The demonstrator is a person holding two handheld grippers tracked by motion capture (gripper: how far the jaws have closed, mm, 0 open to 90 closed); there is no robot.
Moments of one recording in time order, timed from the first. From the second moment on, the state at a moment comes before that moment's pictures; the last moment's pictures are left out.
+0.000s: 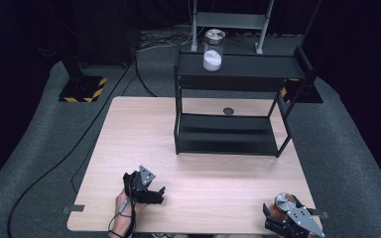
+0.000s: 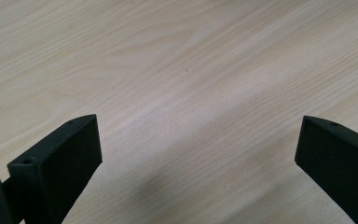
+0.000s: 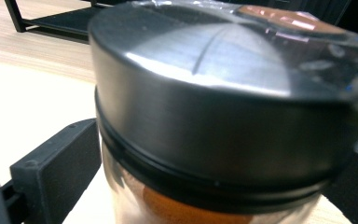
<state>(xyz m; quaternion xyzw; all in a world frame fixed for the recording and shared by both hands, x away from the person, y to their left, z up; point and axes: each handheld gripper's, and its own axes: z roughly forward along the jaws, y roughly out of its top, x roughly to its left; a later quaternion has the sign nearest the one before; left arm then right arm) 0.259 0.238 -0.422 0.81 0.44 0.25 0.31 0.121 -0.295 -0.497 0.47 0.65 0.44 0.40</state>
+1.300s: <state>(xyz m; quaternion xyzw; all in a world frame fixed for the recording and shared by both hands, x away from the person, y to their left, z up) 0.272 0.253 -0.438 0.79 0.47 0.20 0.34 0.125 -0.299 -0.488 0.47 0.66 0.43 0.38</state>
